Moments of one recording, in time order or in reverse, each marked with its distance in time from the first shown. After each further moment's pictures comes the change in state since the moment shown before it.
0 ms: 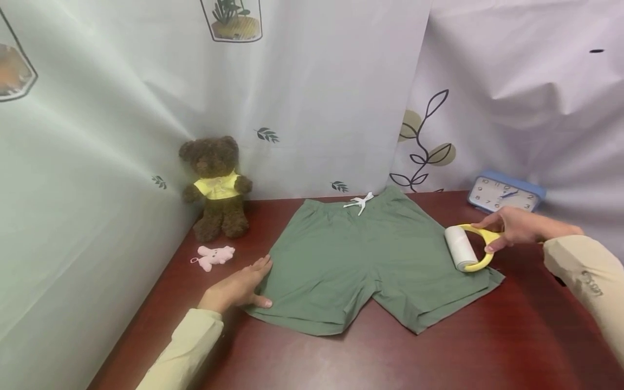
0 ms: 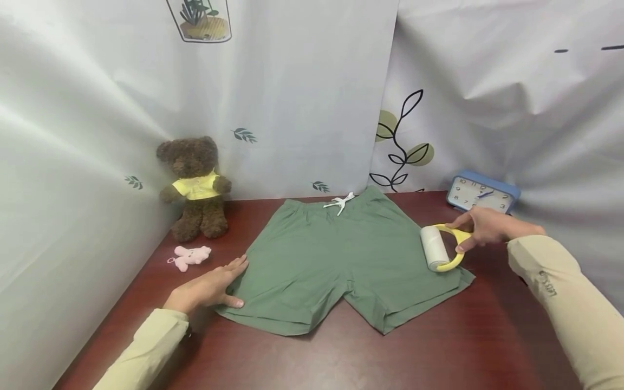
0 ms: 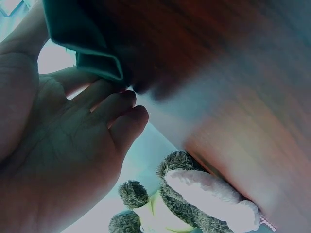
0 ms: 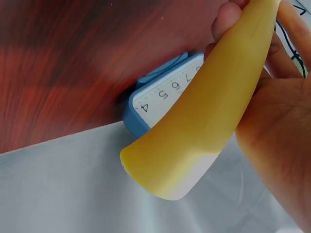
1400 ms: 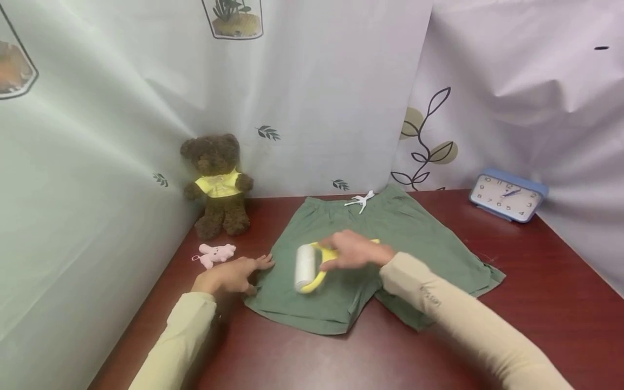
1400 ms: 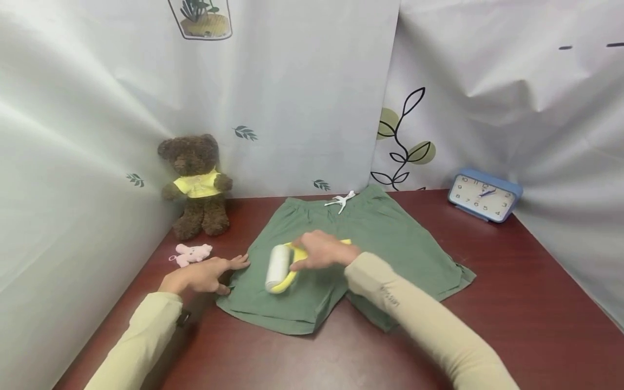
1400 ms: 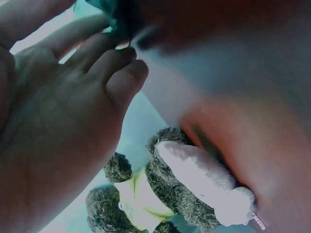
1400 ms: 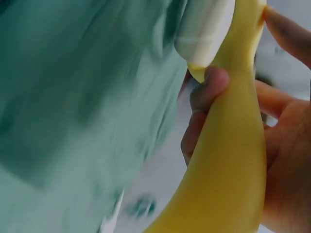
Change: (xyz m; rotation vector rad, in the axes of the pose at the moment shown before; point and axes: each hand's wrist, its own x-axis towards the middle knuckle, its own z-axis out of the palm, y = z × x) left_hand 0.008 -0.017 -0.025 0.037 -0.104 0.107; right_hand 0.117 -0.276 0.111 -0.027 0.071 -0.472
